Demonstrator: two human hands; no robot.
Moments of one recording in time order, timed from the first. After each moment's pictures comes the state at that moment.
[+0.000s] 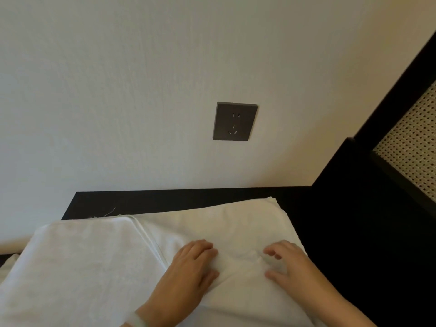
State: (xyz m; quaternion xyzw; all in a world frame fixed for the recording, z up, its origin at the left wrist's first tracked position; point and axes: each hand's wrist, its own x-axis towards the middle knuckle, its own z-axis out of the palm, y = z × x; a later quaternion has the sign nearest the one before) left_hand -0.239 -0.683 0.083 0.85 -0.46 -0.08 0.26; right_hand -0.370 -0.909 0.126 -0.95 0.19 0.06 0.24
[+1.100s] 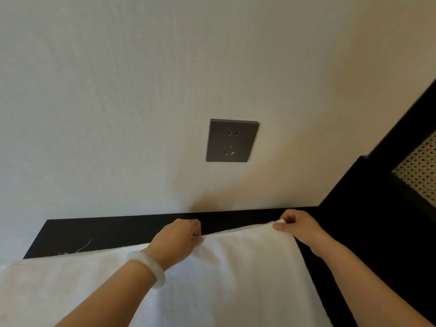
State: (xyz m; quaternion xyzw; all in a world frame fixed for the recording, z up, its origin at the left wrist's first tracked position) left_hand -0.103 -0.760 0.099 0.89 -0.37 -0.18 0.18; right_hand -0.244 -1.055 0.098 -0.80 0.36 -0.03 0.47
